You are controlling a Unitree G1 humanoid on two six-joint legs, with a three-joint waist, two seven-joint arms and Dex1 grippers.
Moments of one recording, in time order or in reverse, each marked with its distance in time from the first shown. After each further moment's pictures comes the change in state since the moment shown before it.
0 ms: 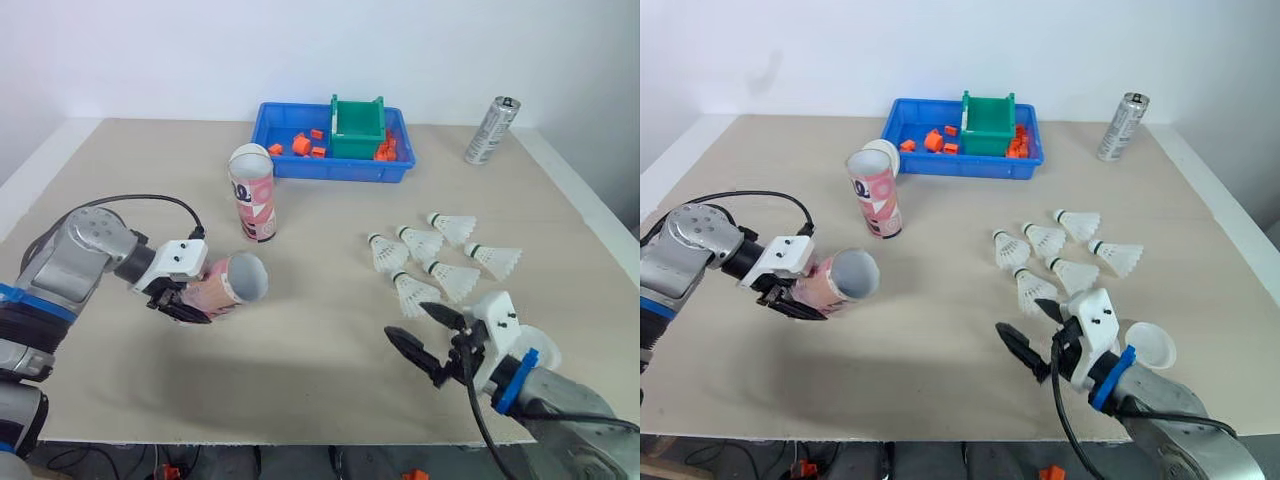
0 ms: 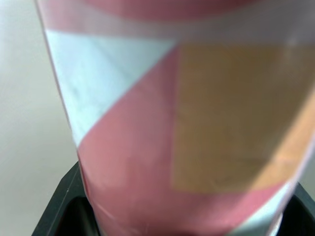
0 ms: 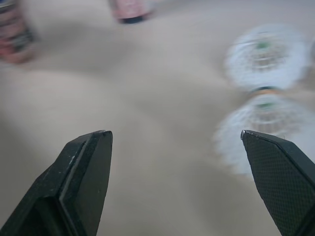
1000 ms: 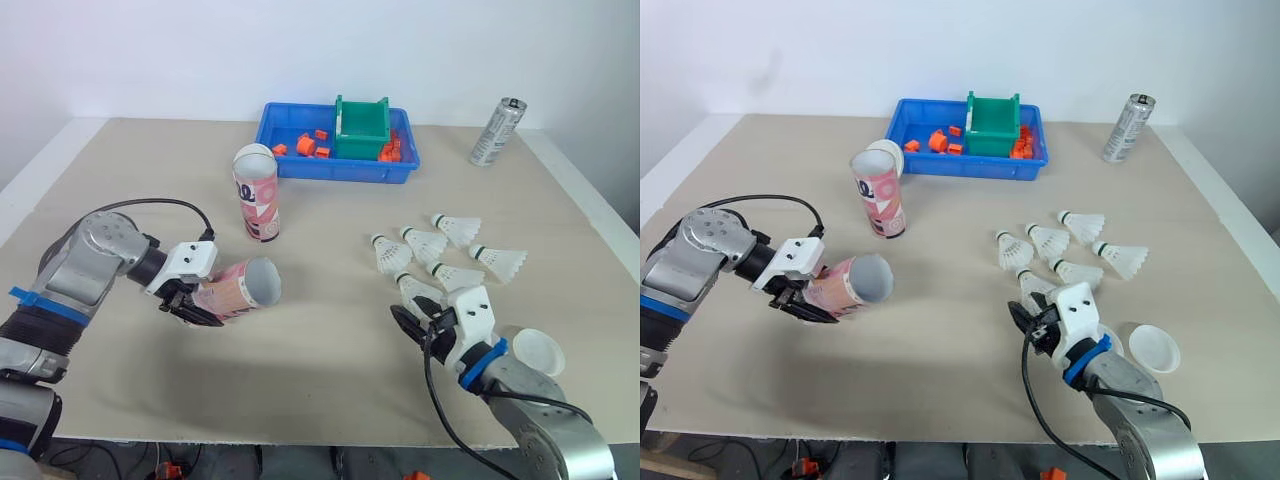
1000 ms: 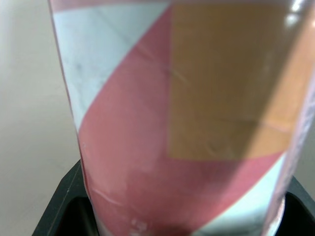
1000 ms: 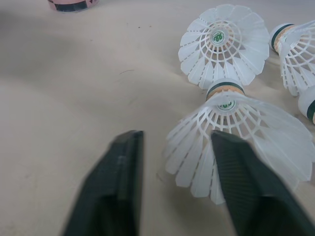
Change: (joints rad) left arm 0.021 -0.056 0.033 -0.030 0.002 0.042 -0.006; right arm -0.084 0.134 0.126 0.132 -0.261 -0.072 -0.067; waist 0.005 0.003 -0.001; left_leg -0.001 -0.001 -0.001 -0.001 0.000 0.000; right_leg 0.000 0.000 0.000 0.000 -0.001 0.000
